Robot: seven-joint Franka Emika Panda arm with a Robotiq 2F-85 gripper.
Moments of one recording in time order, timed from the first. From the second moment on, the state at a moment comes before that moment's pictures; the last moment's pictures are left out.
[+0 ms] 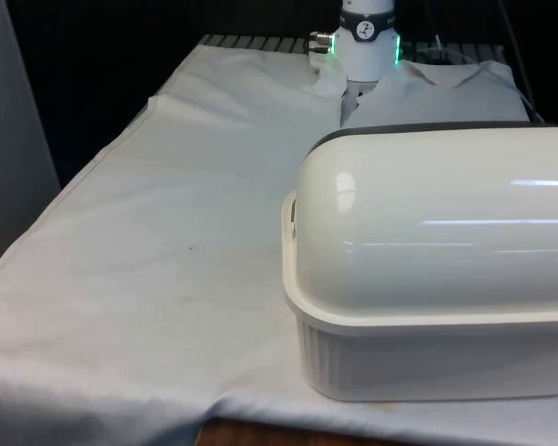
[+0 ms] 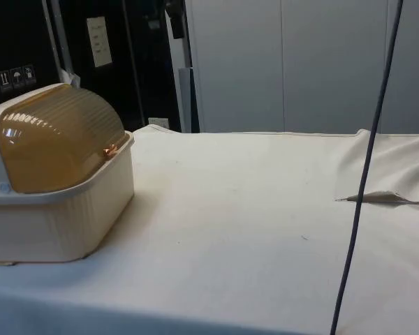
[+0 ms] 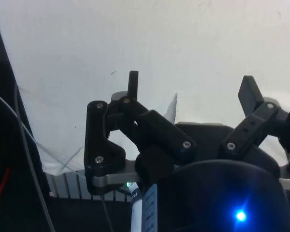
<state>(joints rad) 0.23 0.04 -0.22 -1.88 0.01 1.86 -0.03</state>
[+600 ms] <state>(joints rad) 0.23 0.01 -0.17 -2.00 0.01 1.99 0.00</state>
